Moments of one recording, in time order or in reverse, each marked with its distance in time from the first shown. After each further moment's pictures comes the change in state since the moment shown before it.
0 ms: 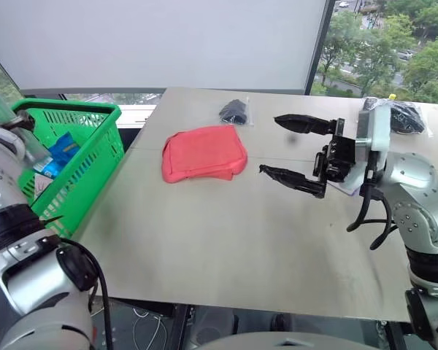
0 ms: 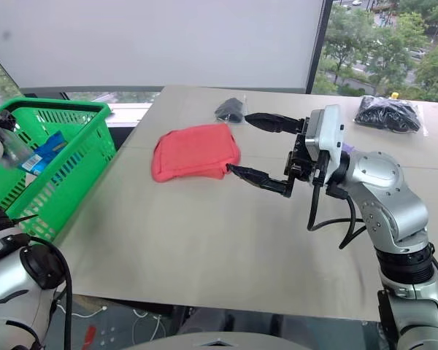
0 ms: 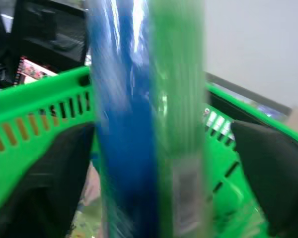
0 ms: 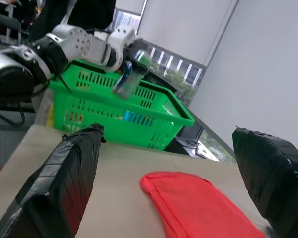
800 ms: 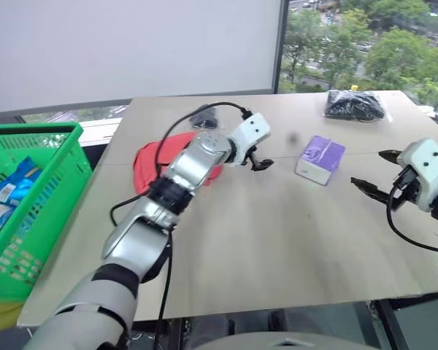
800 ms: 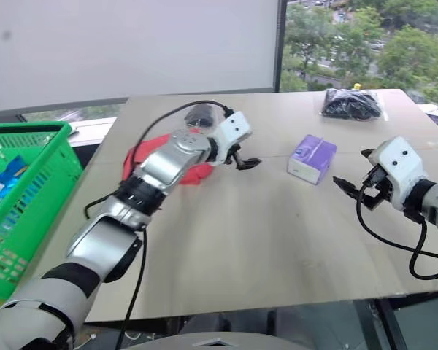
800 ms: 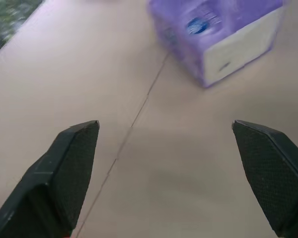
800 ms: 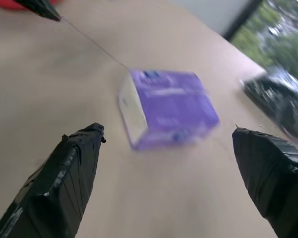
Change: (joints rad) left arm -0.313 -0.481 -1.209 0.254 0.098 -0.331 -0.742; right arm 0.453 -0.364 -0.341 -0.052 -0.222 0.284 -0.224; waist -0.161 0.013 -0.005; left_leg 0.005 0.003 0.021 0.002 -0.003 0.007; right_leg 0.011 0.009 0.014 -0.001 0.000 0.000
